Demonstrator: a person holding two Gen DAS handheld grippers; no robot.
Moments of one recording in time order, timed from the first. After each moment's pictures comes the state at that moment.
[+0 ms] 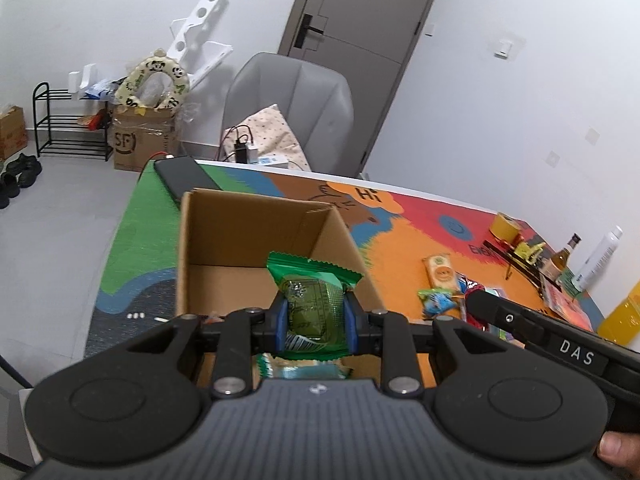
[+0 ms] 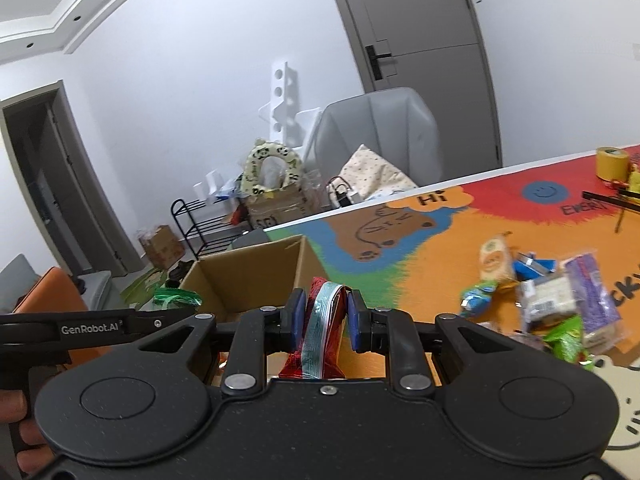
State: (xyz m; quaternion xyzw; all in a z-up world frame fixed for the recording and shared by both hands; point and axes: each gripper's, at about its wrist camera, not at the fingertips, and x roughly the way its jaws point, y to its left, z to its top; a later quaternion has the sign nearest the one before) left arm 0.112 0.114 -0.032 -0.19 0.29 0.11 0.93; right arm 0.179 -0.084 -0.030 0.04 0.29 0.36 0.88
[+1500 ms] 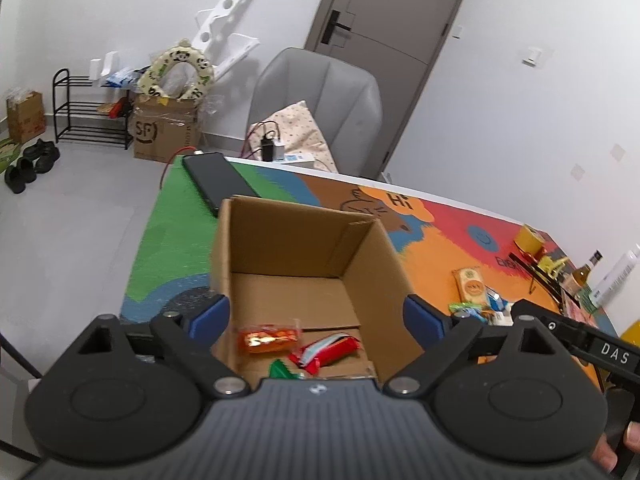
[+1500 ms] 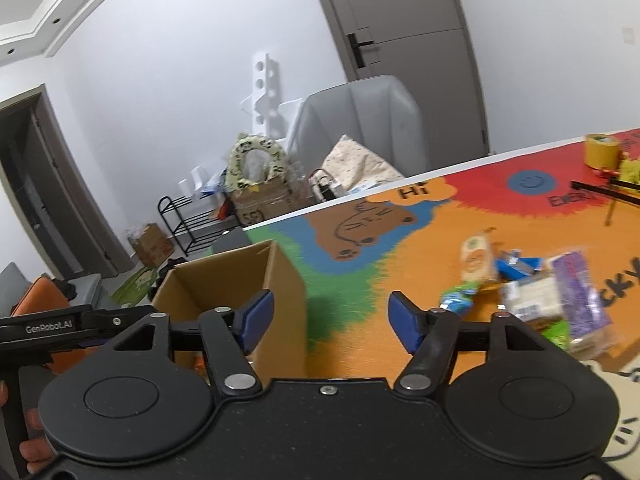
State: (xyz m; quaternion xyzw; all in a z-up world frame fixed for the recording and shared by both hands) left arm 0.119 0.140 -0.032 -0.21 0.30 0.13 0.92; right arm 0.206 -0.108 -0.029 0.06 0.31 0.33 0.89
